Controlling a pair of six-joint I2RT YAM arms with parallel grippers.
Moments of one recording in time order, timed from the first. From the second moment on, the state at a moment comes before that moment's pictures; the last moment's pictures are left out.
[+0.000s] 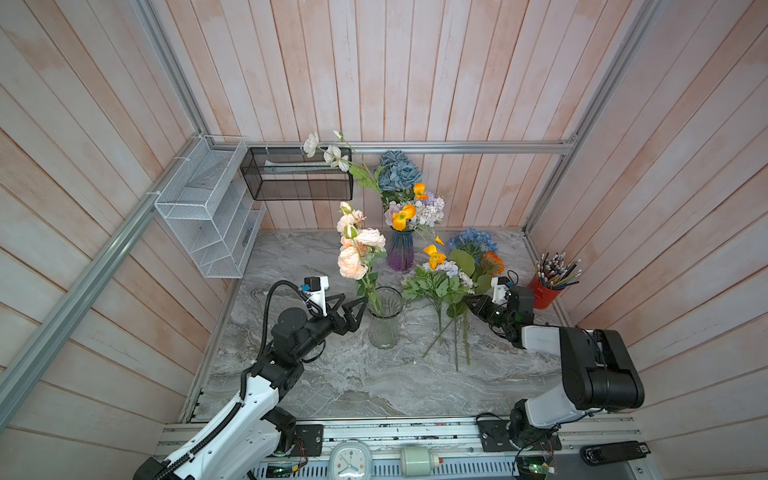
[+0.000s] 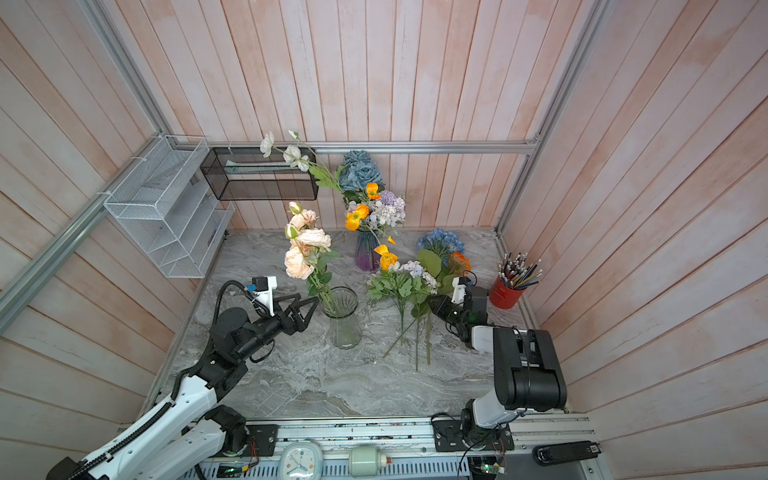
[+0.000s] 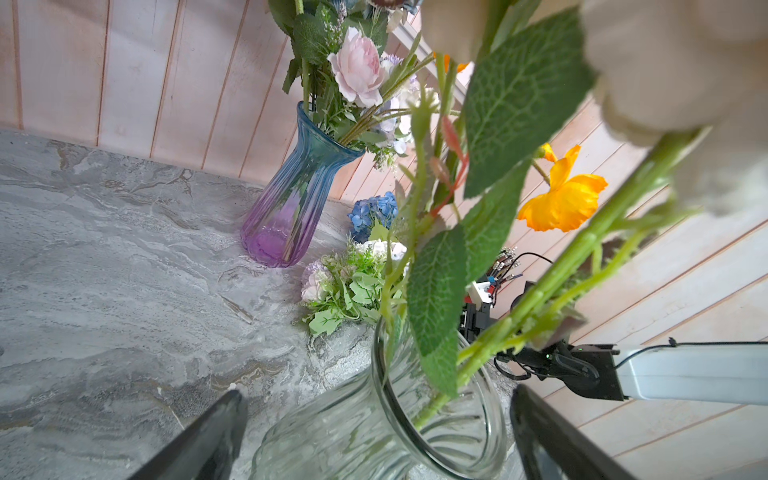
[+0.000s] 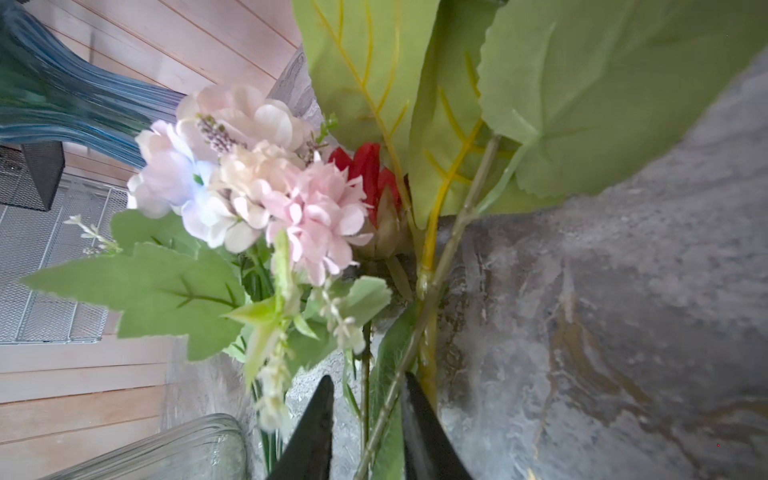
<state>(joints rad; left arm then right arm) -0.45 0.81 0.45 0.26 0.28 -0.55 -0.02 1.55 0.50 0.45 -0.56 0.66</state>
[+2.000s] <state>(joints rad) -0.45 0.75 0.44 0.21 0.21 -0.45 0.01 0.99 1.00 -0.04 -0.41 0.45</state>
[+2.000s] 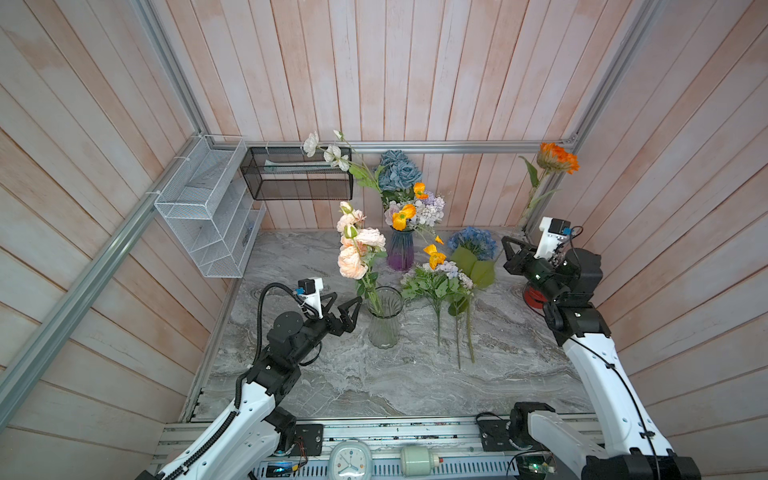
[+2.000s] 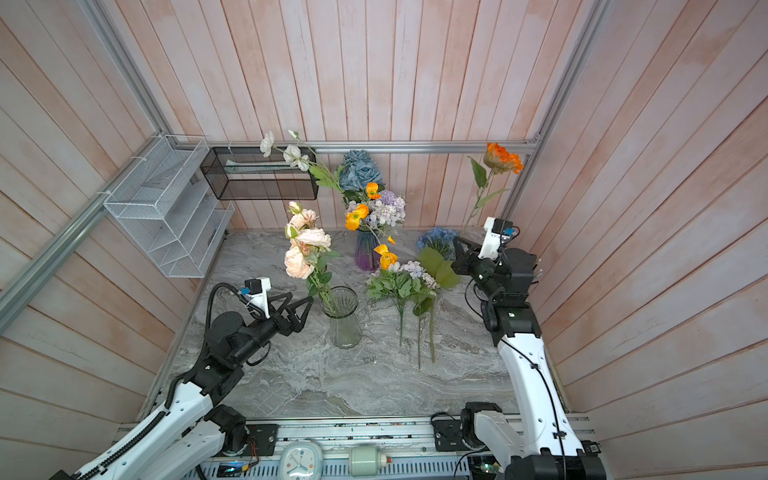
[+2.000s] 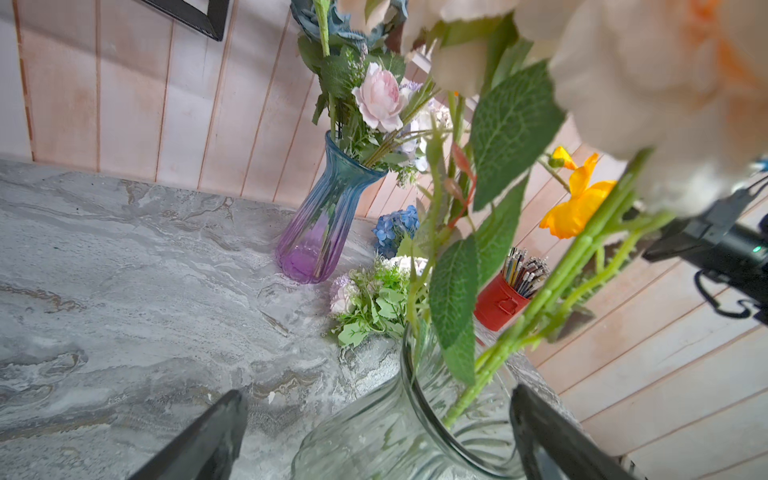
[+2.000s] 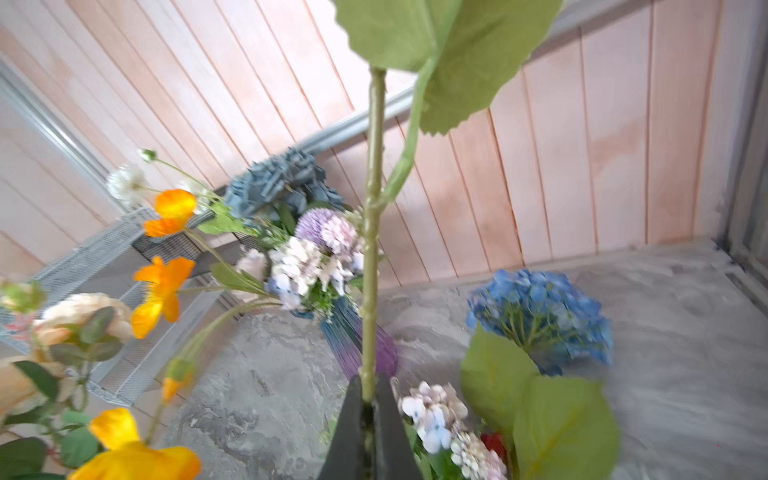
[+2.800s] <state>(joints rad) -0.68 0.96 0.17 0.72 0.22 -0.20 0.48 1.04 1.10 0.24 -0.48 0.52</state>
